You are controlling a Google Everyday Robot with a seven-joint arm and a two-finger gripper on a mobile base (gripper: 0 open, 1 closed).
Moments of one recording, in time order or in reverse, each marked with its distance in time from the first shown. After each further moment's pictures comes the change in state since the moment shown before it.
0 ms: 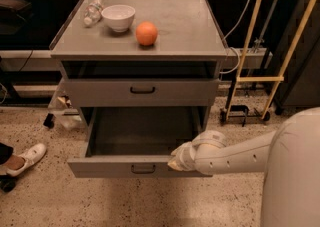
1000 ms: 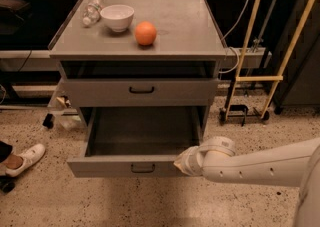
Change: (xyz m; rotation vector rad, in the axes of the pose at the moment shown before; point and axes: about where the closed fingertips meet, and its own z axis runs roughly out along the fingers) arm 0.017 0.006 -0.023 0.019 -0.019 0.054
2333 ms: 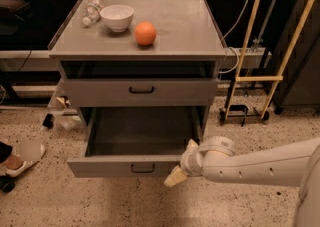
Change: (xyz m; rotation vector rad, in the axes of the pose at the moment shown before) arm 0.000 0.000 0.000 0.000 0.000 0.000
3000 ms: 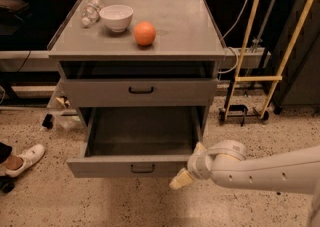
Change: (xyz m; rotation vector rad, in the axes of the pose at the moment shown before) arm 0.014 0.000 -0.022 0.005 -0.006 0.055
